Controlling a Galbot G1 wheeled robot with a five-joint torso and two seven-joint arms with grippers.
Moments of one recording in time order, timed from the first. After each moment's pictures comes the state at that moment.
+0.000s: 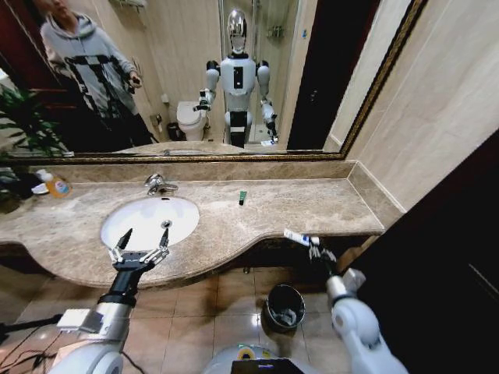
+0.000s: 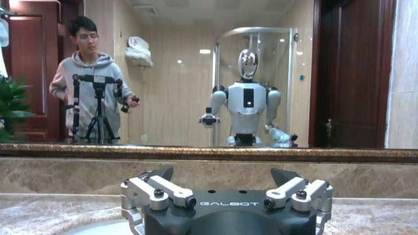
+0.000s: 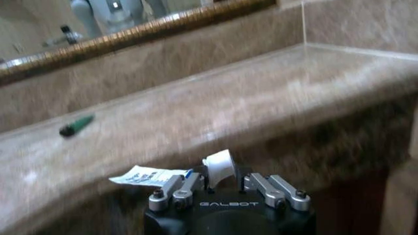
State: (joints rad) left arm 1.84 -1.36 -0.82 -2.47 -0.37 0.04 0.05; right arm -1.63 1.44 0.60 2.05 0.45 -0.17 0.11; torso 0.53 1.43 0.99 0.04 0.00
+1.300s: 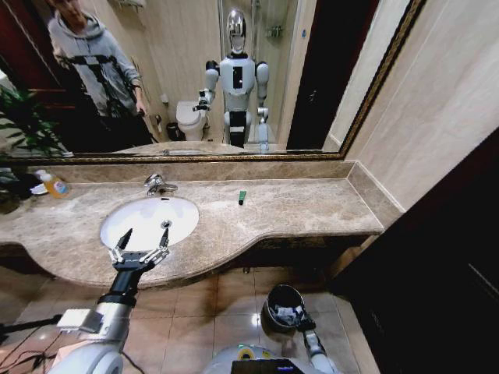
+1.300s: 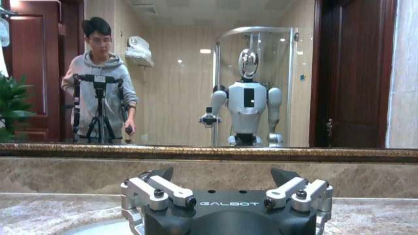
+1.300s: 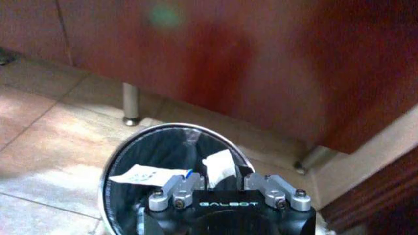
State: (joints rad) left arm 1.84 -1.36 -0.82 -2.47 -0.37 0.04 0.05; right arm -1.13 1.49 0.55 0.56 -0.28 0.47 0.09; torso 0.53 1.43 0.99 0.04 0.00
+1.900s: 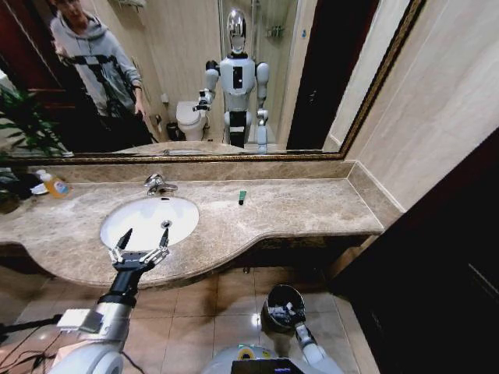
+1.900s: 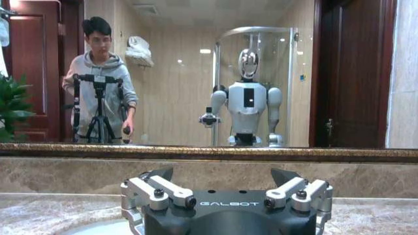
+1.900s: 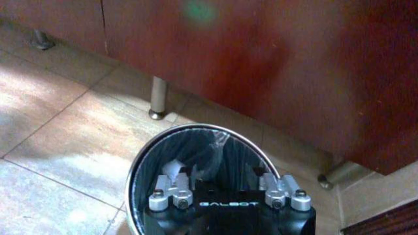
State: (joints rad) left arm 1.84 -1.36 -0.82 -2.47 -0.37 0.04 0.05; right arm -1.09 1.50 0.55 0.52 -0.40 0.46 0.07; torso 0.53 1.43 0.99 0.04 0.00
